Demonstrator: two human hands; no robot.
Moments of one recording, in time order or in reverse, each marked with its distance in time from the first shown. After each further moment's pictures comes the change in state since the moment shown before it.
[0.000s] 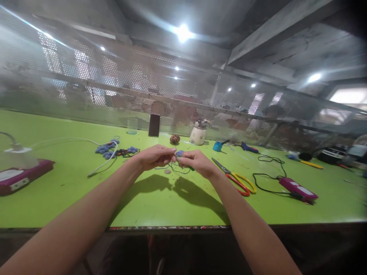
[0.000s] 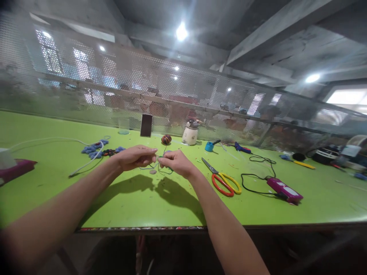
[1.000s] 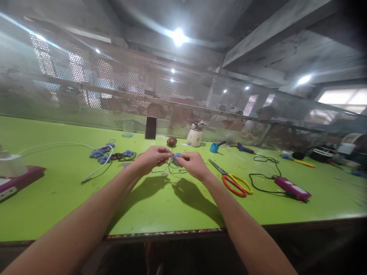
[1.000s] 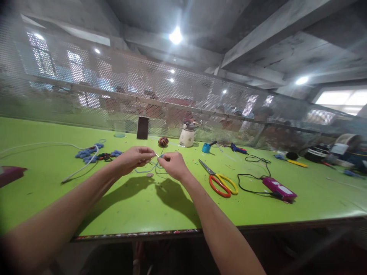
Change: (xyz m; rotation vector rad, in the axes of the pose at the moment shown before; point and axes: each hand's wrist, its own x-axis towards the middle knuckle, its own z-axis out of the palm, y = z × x) left_hand 0.004 0.002 0.016 0.068 0.330 0.078; right_hand 0.008 0.004 0.014 -0.248 0.345 0.073
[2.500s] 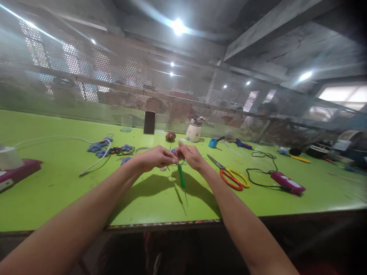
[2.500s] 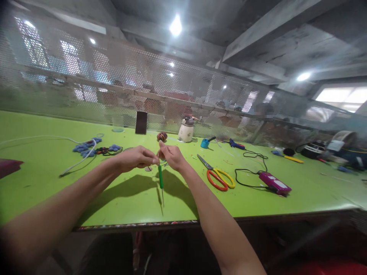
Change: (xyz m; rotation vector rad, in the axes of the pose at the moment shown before) left_hand -0.004 -0.003 0.004 0.139 -0.292 -0.063; right_hand 0.010 0.015 -0.001 0.191 -0.131 -0.099
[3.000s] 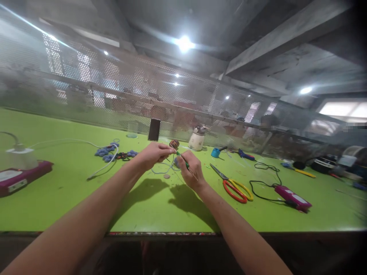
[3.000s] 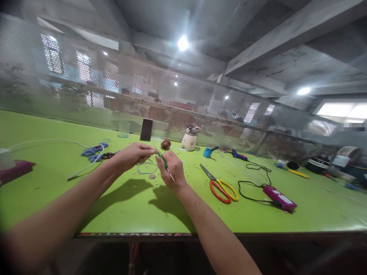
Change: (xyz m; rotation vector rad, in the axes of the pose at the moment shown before) left_hand -0.003 0.011 -0.020 -0.128 0.310 0.176; right_hand -0.016 -0.017 0.025 -0.419 0.322 -0.425
